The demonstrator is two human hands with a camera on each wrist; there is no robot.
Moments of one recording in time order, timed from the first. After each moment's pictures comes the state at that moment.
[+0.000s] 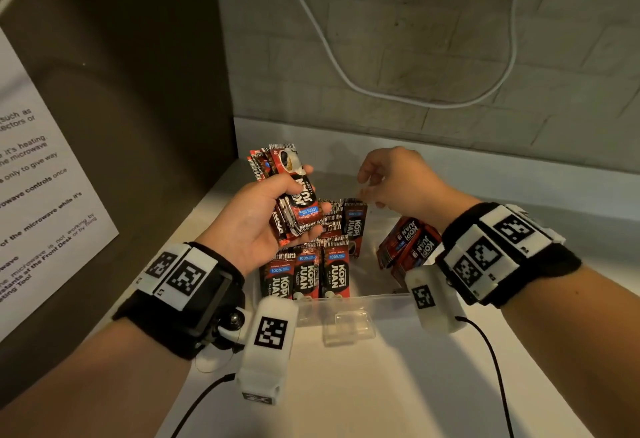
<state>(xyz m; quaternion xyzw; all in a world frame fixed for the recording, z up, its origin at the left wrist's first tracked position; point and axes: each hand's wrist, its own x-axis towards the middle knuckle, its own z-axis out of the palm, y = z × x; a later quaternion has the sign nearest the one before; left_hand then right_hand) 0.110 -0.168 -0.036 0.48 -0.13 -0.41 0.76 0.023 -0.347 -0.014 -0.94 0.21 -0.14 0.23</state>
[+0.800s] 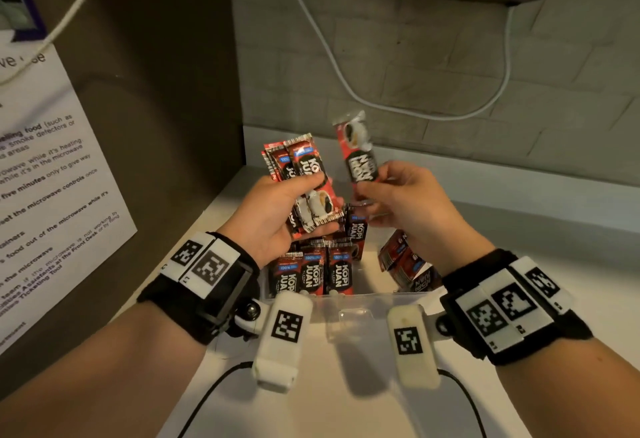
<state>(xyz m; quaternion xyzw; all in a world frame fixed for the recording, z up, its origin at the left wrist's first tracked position) 0.095 -0.168 -0.020 0.52 -0.15 -0.37 0.75 -0.009 -0.299 -0.010 -0.71 0.23 -0.23 0.62</state>
